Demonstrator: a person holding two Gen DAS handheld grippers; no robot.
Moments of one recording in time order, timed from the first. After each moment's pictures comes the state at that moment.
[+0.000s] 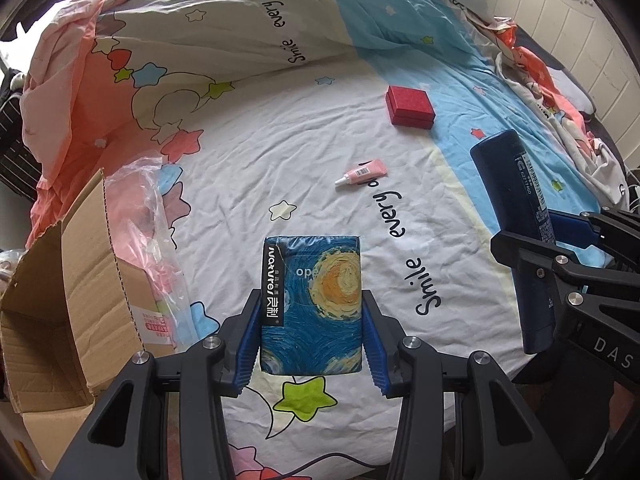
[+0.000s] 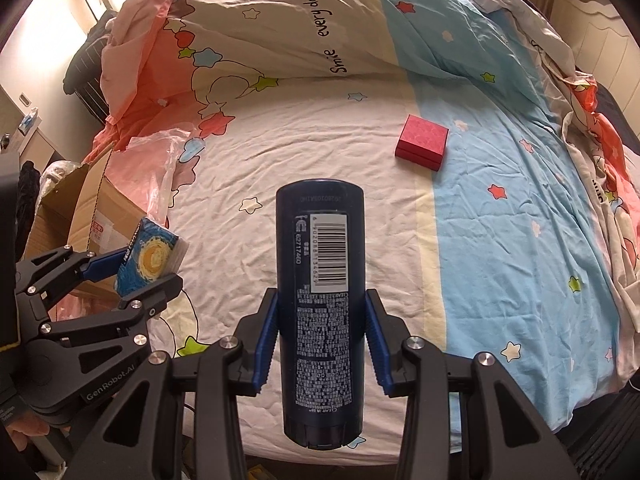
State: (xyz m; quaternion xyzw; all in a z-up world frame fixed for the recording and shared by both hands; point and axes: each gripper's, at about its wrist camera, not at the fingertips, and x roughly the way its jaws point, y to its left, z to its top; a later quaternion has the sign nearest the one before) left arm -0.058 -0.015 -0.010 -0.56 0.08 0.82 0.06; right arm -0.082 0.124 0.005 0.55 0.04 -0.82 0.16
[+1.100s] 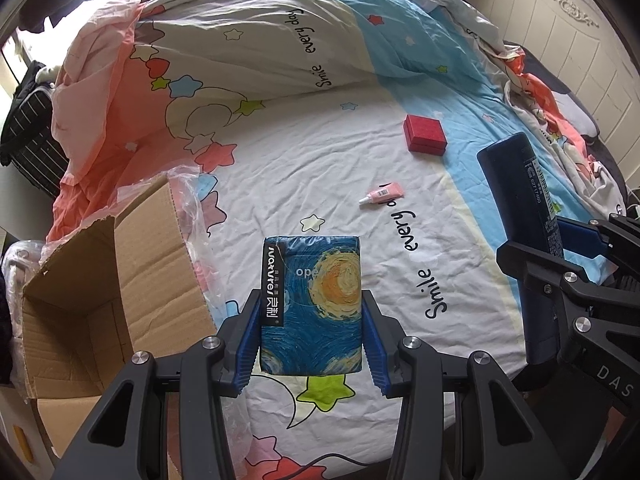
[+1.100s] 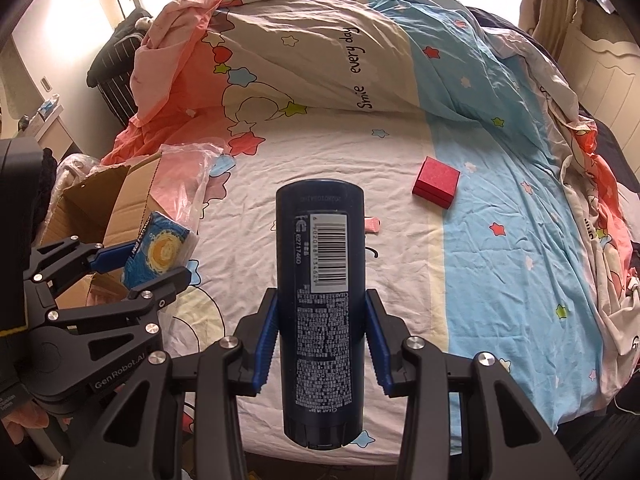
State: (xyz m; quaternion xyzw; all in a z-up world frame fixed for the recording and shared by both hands) left arm -0.042 -0.046 0.029 -0.54 0.06 0.84 0.04; right arm -0.060 0.092 0.047 0.51 0.07 -0.84 0.18
